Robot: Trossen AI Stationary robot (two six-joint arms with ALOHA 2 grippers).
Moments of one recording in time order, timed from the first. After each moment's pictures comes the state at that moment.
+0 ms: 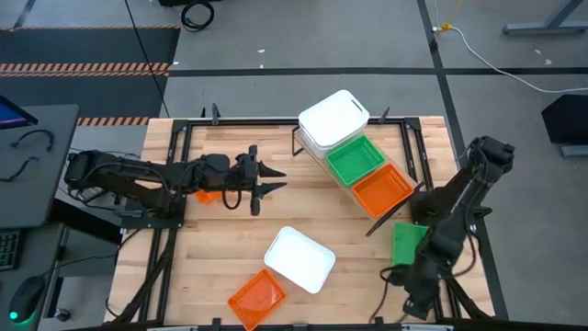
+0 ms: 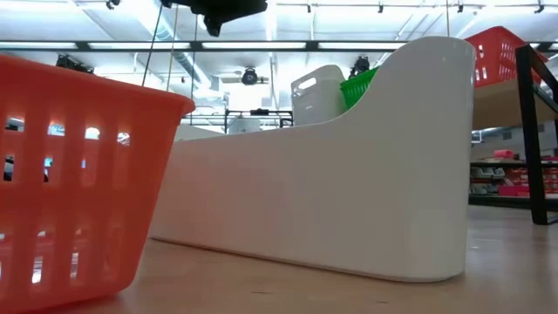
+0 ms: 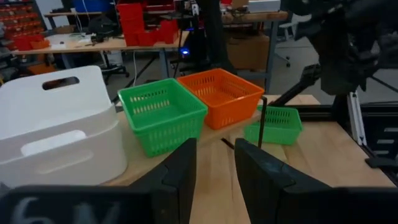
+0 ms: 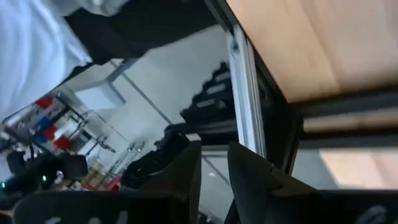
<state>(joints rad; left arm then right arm) -0.03 1.20 0.82 0.25 -0.14 0.04 0.95 1.37 0.95 -0.56 -0.52 1.73</state>
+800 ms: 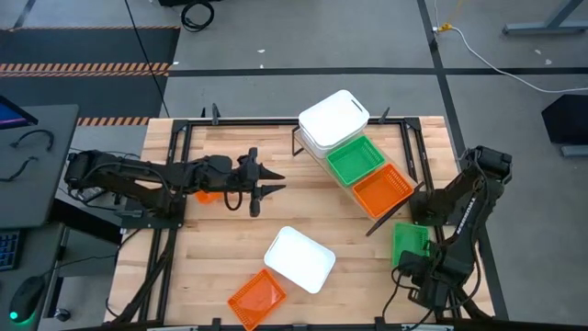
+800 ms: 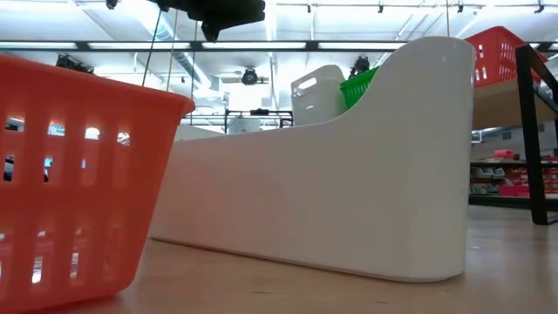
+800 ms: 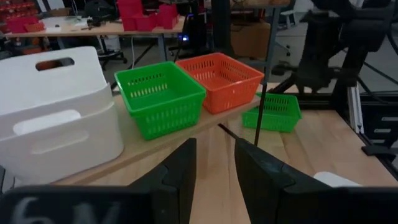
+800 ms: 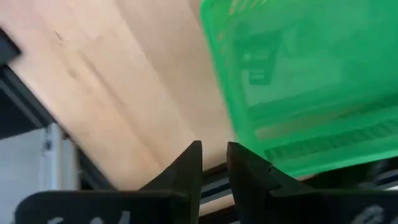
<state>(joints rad) -0.03 1.20 0.82 0.19 -0.14 0.01 1.13 1.50 0.96 -0.98 -0.08 1.65</state>
